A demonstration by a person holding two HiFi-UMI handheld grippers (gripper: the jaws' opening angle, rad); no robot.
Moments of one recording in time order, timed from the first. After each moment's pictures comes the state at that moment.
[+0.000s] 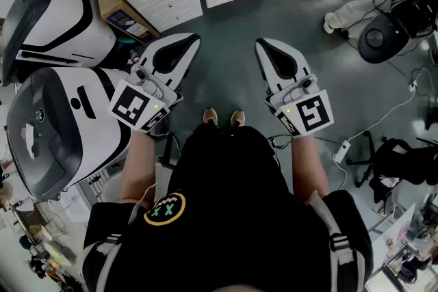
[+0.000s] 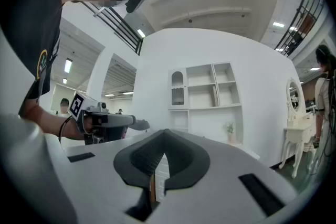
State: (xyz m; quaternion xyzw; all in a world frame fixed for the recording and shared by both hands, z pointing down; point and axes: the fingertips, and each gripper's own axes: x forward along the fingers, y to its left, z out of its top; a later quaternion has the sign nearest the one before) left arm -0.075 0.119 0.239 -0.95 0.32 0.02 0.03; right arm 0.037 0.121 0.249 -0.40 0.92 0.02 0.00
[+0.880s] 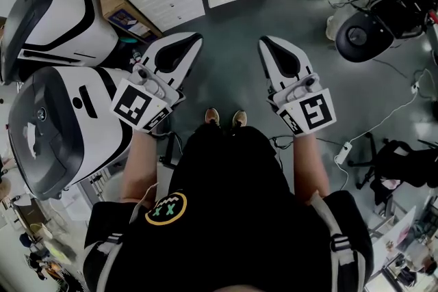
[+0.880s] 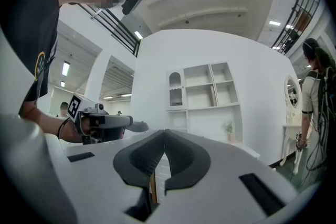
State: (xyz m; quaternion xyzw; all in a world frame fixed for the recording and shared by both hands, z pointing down) left arm -0.073 0.114 0.238 -0.95 0.32 0.02 0.04; right arm 0.042 0.111 0.251 -0.40 0.91 0.01 0.01
